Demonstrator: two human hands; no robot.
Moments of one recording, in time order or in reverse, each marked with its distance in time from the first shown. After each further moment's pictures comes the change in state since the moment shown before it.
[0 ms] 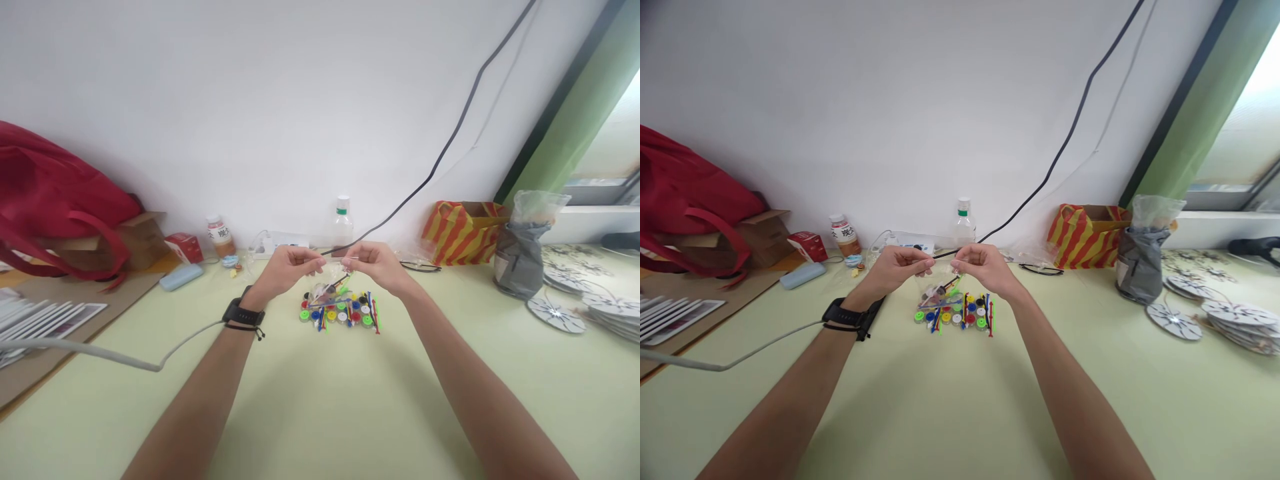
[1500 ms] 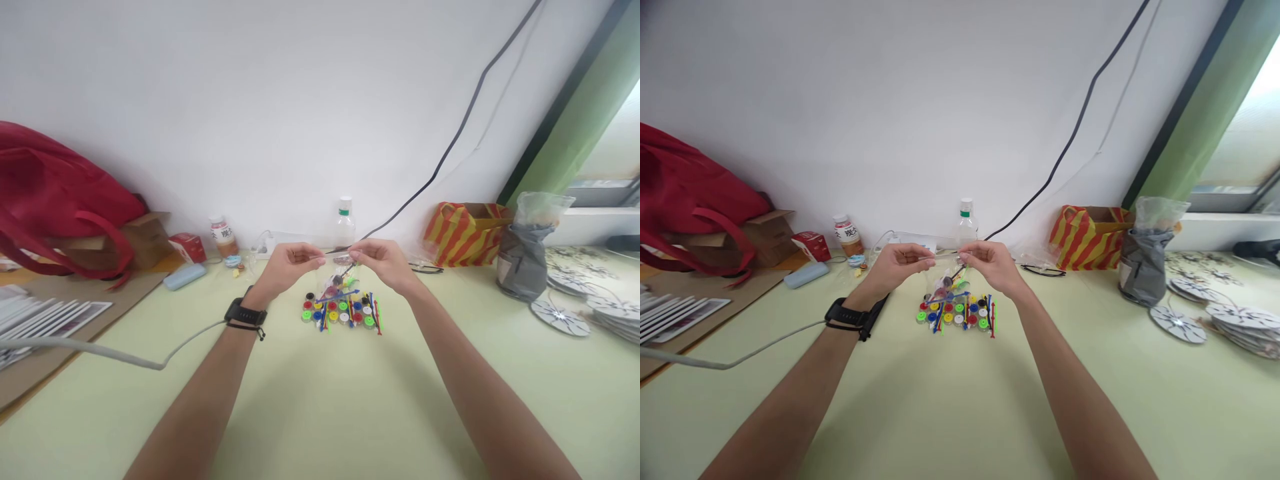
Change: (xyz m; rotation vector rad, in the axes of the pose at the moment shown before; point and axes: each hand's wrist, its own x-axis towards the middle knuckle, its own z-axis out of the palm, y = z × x) left_hand -0.002 0.003 0.000 -0.048 0.092 -0.018; right_hand 0.001 -0.003 -0.006 -0.141 0.088 -0.067
